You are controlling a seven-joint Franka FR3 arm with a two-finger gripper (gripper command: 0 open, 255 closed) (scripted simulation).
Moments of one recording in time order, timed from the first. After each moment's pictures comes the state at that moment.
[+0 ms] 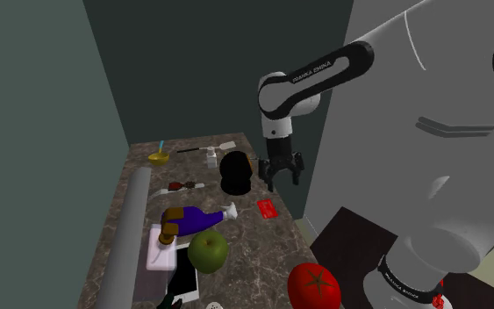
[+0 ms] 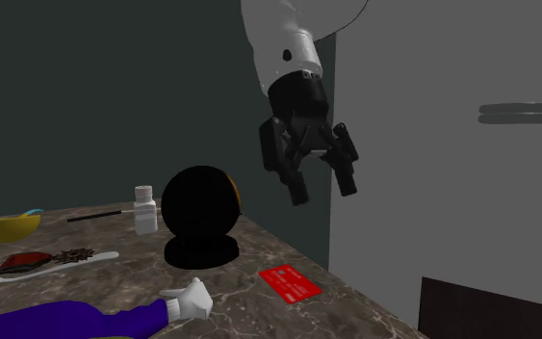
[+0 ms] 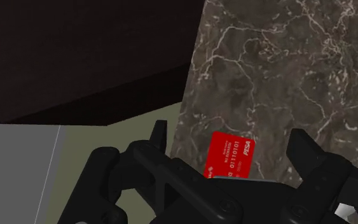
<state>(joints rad) 0.00 -0.17 0.04 -2.36 0.22 1.78 0.32</state>
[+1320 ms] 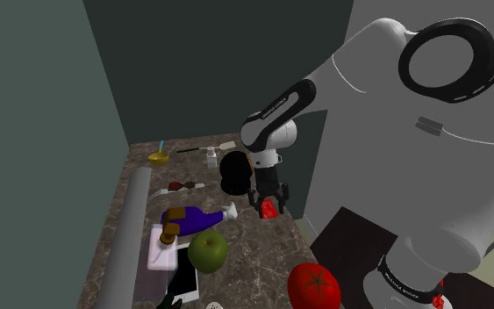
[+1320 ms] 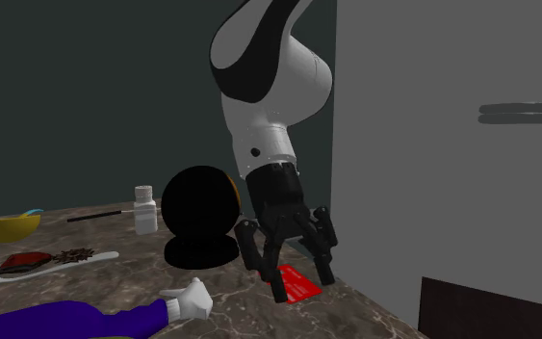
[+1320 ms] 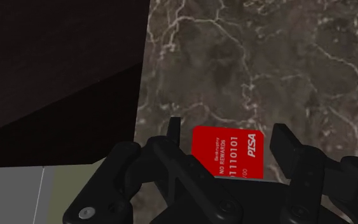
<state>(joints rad) 0.00 0.16 0.05 -2.31 0.32 1.95 0.37</state>
